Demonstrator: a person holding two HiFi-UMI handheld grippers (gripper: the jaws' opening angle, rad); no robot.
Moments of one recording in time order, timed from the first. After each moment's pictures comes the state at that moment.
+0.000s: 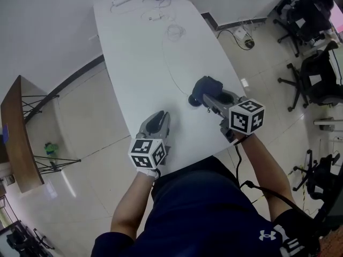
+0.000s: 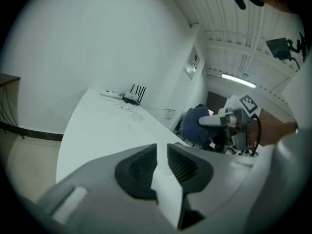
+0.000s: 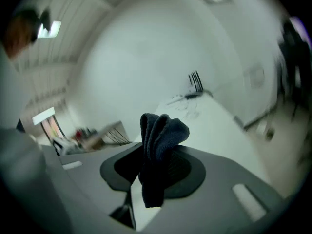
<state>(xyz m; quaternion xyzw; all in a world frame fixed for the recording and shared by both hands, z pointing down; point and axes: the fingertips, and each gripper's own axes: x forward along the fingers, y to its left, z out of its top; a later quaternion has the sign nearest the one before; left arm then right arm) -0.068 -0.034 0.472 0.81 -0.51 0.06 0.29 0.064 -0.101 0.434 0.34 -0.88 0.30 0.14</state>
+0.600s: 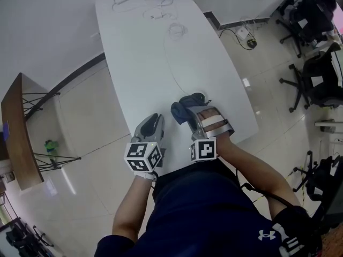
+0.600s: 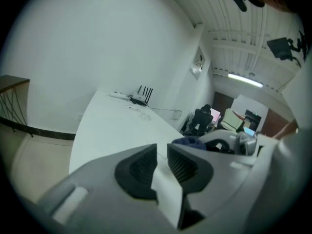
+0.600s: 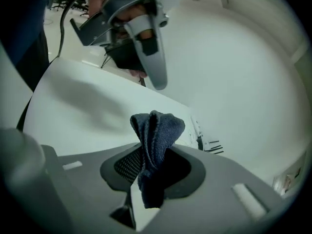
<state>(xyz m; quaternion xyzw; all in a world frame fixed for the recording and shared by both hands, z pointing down) -0.093 -0.025 0.475 0.78 -0.54 0.07 0.30 -0.013 -0.027 0.519 0.19 -0.76 -0.35 0.51</state>
